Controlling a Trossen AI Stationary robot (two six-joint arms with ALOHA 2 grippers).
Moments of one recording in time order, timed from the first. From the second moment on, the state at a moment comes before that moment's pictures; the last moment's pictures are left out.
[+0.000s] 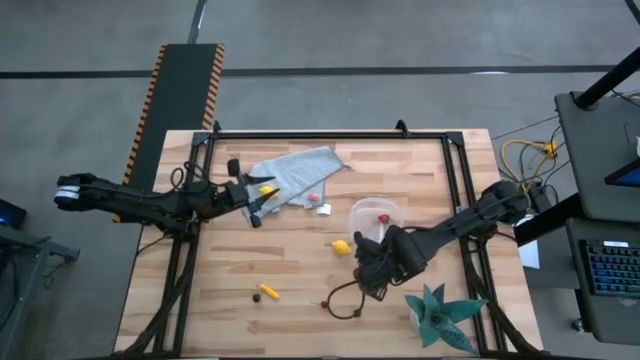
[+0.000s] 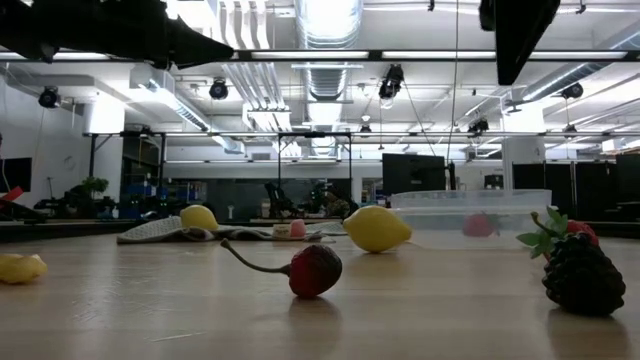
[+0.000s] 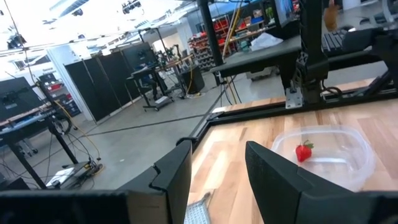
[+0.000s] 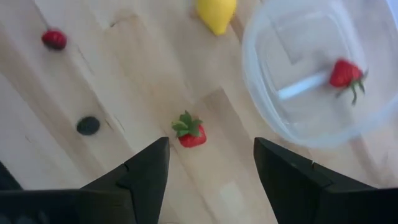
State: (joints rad) left arm -0.05 0.79 0.35 0.51 -0.45 0.34; right arm 0.47 1.81 1.62 -1.29 0.17 0.92
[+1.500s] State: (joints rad) left arm -0.05 0.81 0.35 0.51 -0.45 0.35; right arm 0.51 2.01 1.59 -1.15 0.13 0.51
